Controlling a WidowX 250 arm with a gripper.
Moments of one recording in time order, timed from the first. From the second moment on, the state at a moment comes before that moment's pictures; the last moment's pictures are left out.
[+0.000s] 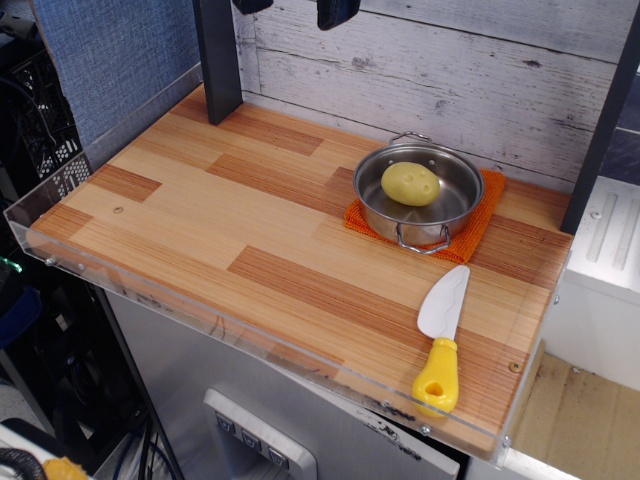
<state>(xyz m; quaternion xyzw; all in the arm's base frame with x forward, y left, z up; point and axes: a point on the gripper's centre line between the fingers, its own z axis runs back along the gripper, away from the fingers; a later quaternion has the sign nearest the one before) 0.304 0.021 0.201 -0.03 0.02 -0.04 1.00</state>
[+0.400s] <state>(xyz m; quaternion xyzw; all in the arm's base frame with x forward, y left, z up) 0.303 0.020 0.191 -0.03 0.04 -0.04 1.00</state>
